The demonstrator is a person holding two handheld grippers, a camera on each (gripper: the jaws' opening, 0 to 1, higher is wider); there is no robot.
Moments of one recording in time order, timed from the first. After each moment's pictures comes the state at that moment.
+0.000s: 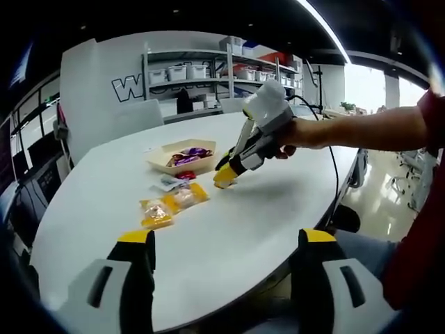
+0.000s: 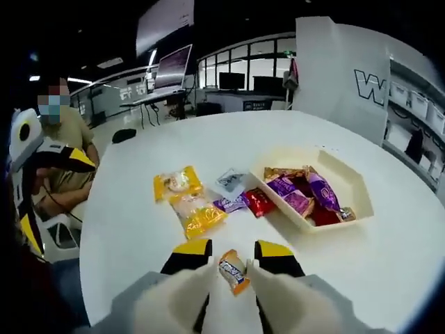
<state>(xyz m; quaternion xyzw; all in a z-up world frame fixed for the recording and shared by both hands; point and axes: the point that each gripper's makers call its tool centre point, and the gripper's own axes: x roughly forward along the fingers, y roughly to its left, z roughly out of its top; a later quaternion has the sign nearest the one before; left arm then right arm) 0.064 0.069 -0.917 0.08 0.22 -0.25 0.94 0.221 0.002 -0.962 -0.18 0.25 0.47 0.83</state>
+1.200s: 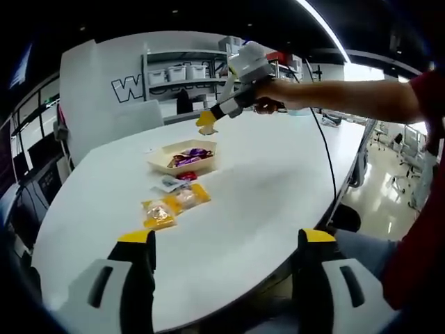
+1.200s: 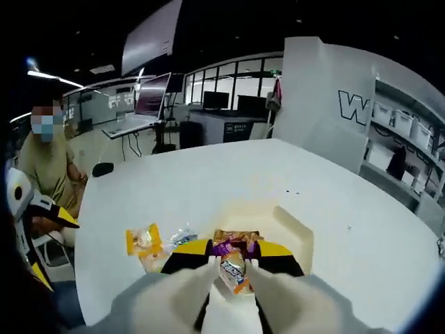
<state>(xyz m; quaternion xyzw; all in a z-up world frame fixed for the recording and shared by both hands) 0.064 0.072 -0.912 0.08 0.21 -0.25 0.94 0.306 -0.005 -0.845 -0.15 0.19 0.43 0.87</state>
